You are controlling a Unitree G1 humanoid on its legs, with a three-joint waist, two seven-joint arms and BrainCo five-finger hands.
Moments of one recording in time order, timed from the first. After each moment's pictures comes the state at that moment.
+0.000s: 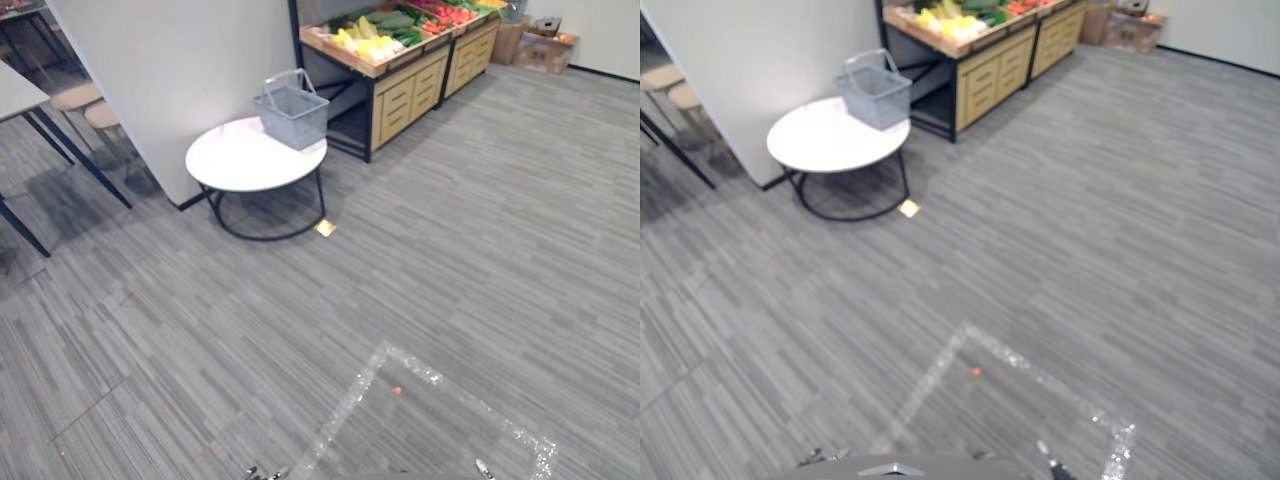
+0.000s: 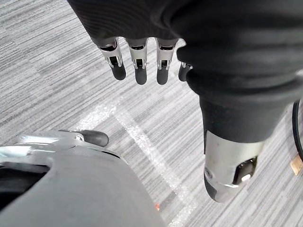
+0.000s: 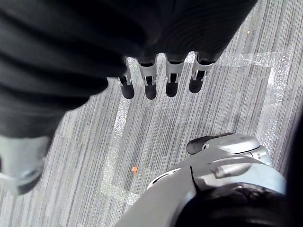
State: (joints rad) left arm 0.17 0.11 0.15 1.19 -0.16 -0.13 0.02; right arm 0.16 -0.10 -0.35 1.23 0.05 -0.11 0.07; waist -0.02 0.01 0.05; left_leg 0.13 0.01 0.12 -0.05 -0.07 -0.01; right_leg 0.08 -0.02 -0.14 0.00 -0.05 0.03
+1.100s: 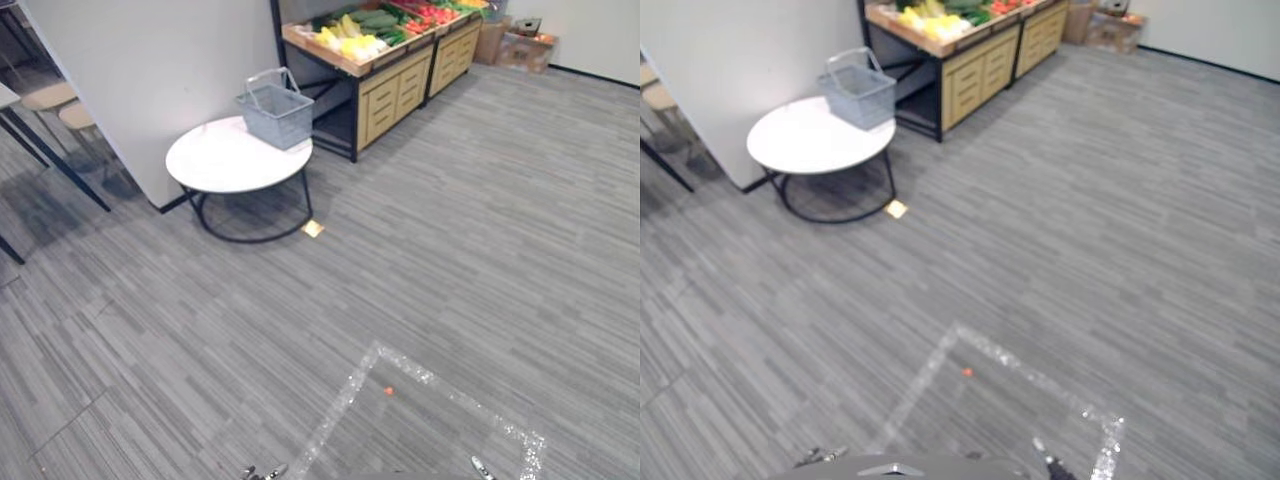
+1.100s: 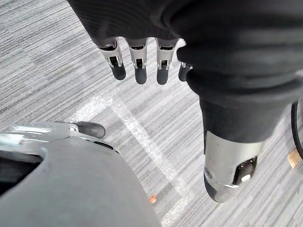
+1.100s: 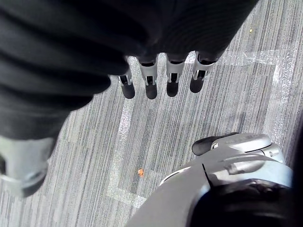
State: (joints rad) left arm 0.16 0.11 0.16 1.23 -0.18 -0.15 -0.01; right arm 0.16 -0.09 -0.35 1.23 0.05 -0.12 0.08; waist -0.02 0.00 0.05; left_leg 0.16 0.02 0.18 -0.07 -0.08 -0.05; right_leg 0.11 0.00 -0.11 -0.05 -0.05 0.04
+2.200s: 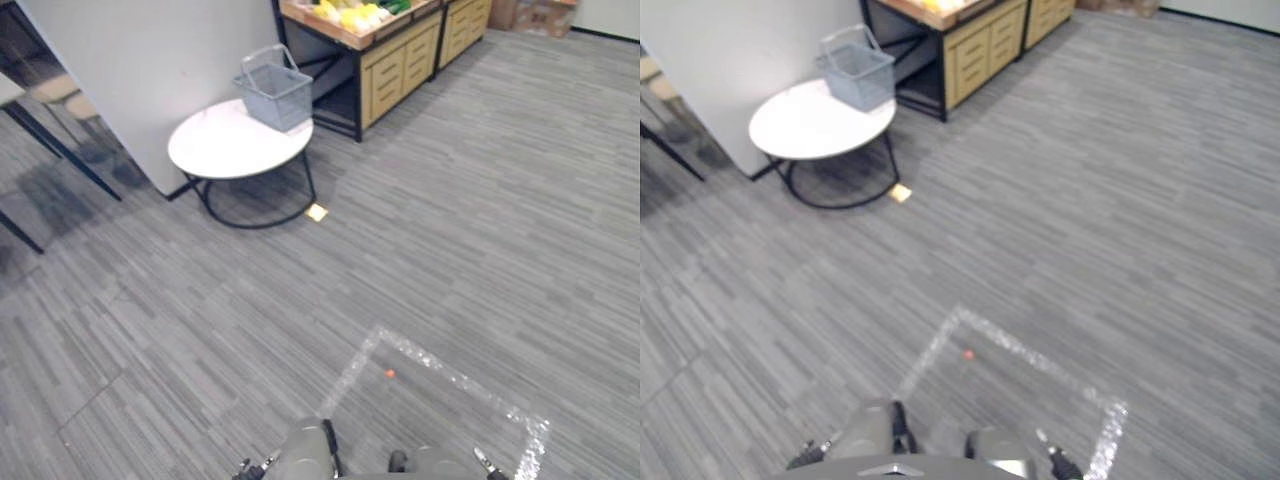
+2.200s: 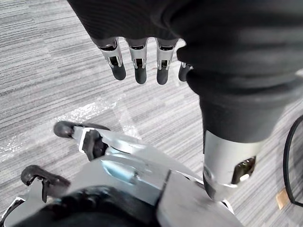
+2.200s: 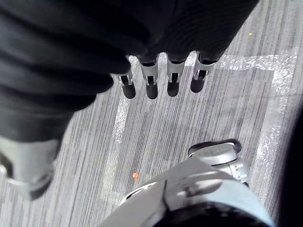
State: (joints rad) left arm 0.15 0.06 0.31 1.17 -0.22 -0.14 0.01; right arm 0.12 -0.10 -0.32 1.21 0.09 -0.12 0.07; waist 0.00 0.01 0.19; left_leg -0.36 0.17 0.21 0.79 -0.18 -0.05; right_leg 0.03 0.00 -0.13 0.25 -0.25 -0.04
